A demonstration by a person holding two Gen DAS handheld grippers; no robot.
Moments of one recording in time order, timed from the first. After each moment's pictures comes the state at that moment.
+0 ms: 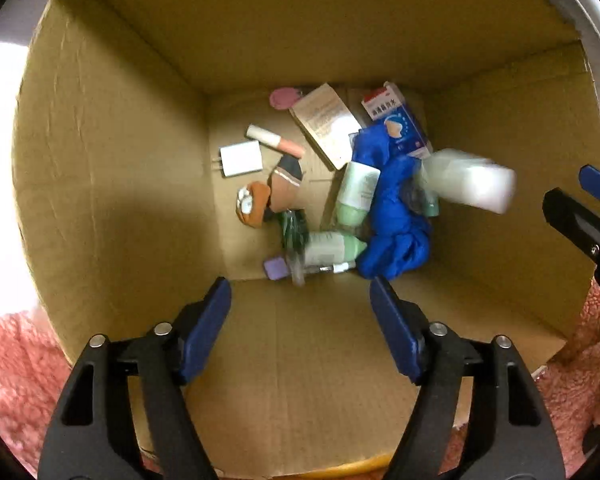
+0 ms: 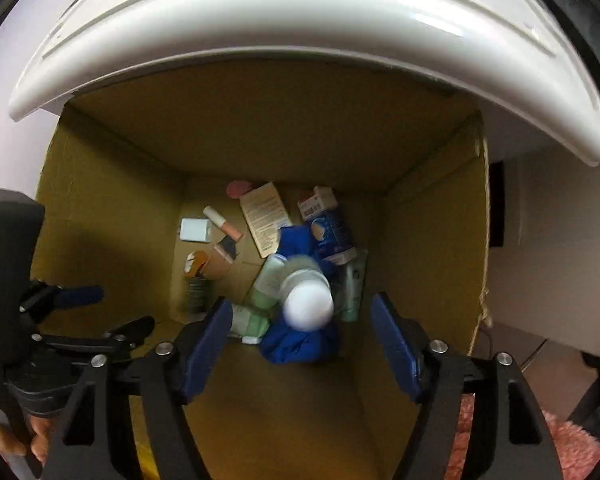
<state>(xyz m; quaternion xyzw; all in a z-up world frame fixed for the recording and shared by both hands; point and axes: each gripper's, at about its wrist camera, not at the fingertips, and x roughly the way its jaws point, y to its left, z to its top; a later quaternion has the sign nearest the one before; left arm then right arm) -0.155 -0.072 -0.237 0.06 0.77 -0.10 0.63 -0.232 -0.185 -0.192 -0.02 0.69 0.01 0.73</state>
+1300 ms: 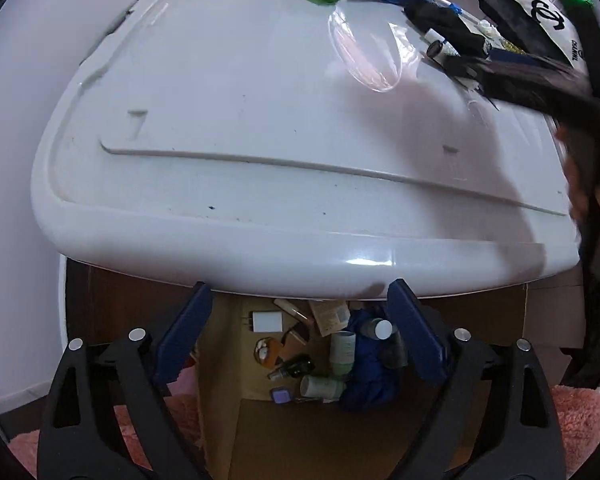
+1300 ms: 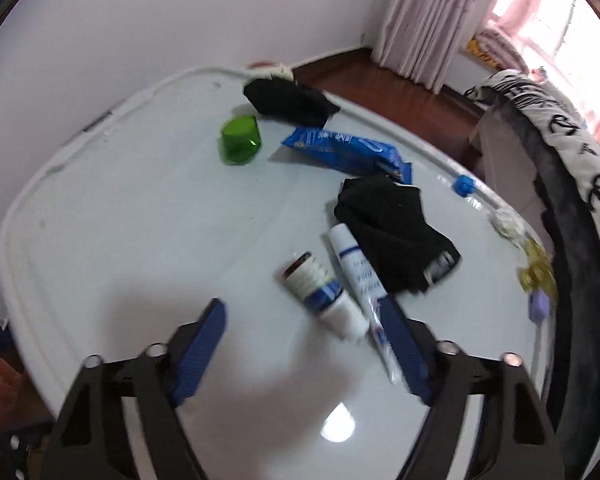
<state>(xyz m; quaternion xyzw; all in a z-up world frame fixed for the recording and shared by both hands) -0.032 -0.039 -0.117 -0.02 0.63 -0.07 0.77 0.017 -0.145 -0.110 -0.19 0.49 0.13 0.84</state>
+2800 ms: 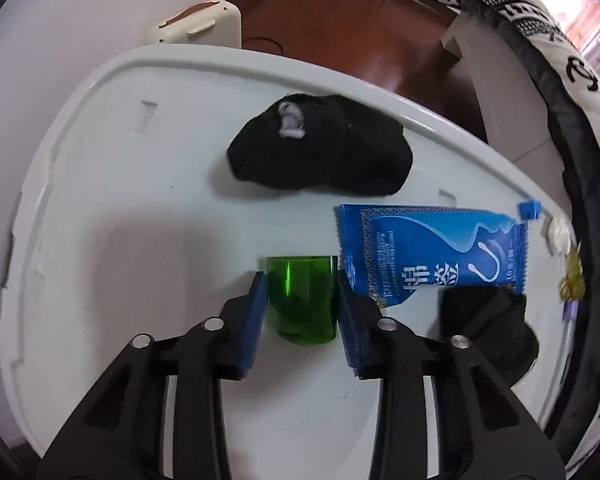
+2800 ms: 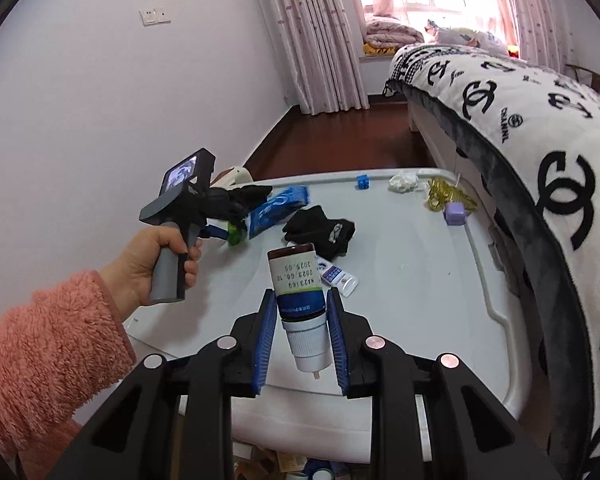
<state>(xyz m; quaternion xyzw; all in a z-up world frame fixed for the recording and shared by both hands) 0.233 -0.095 -0.119 -0.09 0.60 0.00 0.80 -0.127 -0.256 0.000 0.07 0.38 0.07 0.92</state>
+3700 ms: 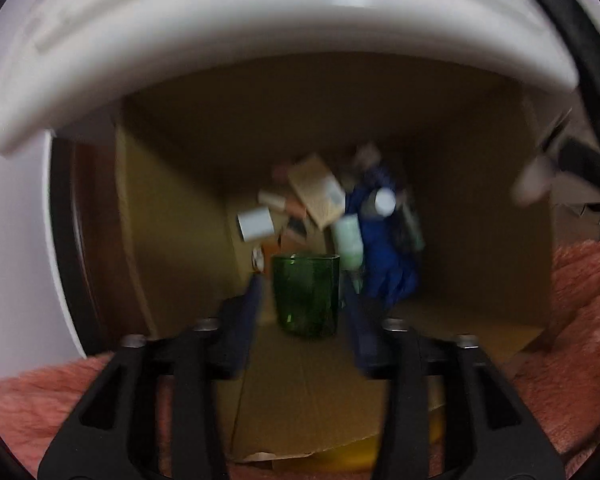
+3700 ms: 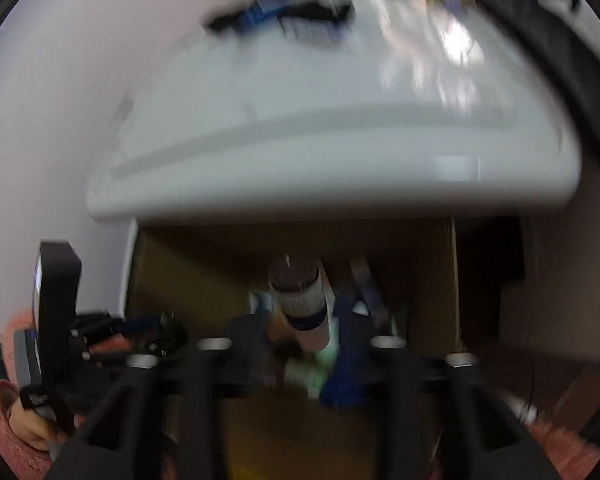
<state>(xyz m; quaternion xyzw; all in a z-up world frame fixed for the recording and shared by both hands) -0.138 -0.065 -0.177 0.08 0.72 -0.14 0.68 -0.229 -0.213 -0.122 0.11 0.61 0.05 0.78</state>
